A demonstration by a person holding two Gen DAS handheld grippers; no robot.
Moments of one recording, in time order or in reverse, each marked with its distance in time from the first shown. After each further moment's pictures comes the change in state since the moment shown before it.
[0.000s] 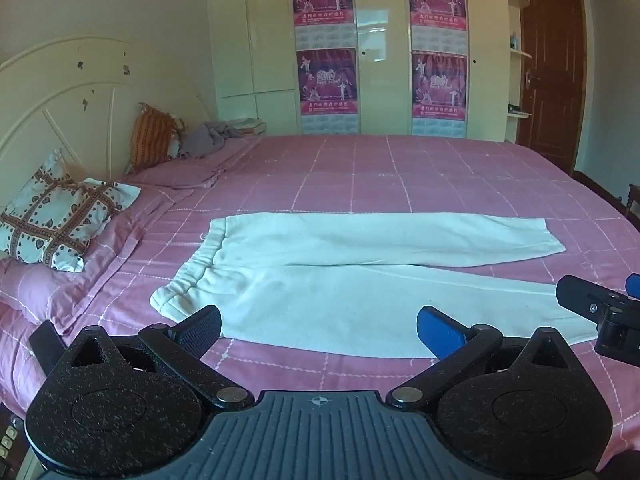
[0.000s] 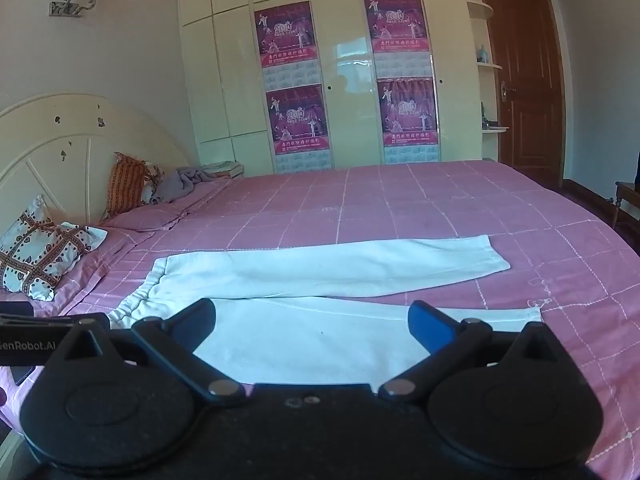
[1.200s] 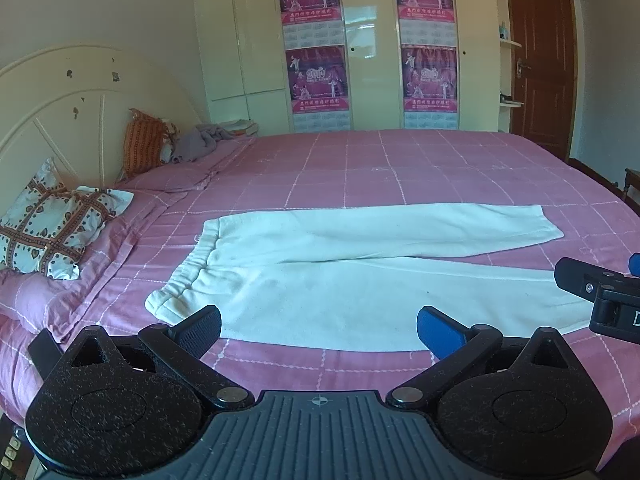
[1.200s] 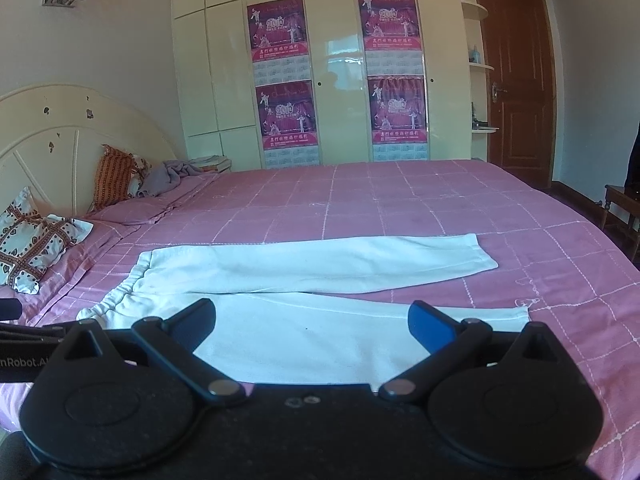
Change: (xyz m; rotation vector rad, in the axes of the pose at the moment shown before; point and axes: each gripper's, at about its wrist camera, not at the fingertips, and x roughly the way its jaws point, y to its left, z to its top) left arm 0.006 -0.011 -0.001 0.039 -0.084 -0.006; right arm 0.009 -0.006 0.003 -0.044 0.046 -0.064
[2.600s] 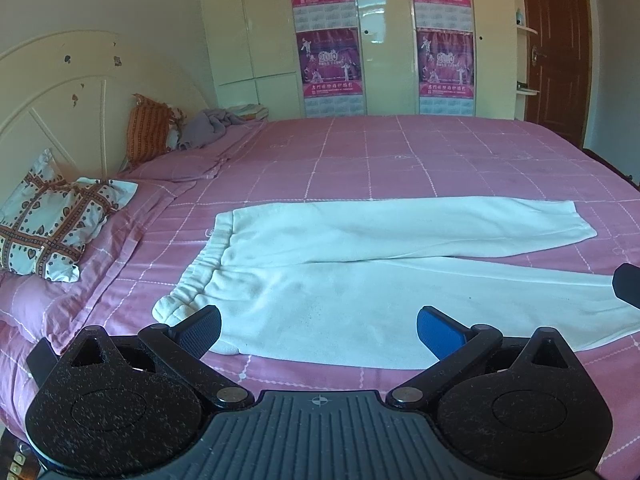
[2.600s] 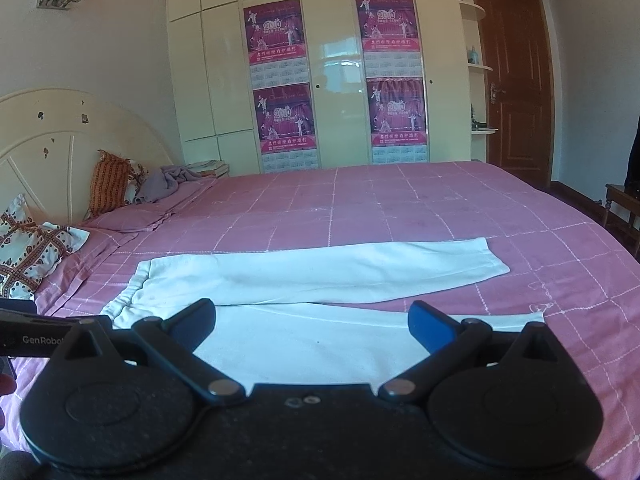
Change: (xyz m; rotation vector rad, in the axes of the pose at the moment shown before) left arm 0.075 0.035 0.014 0.012 0.135 0.031; right arm 0.025 0.028 0.012 0.025 -0.029 0.003
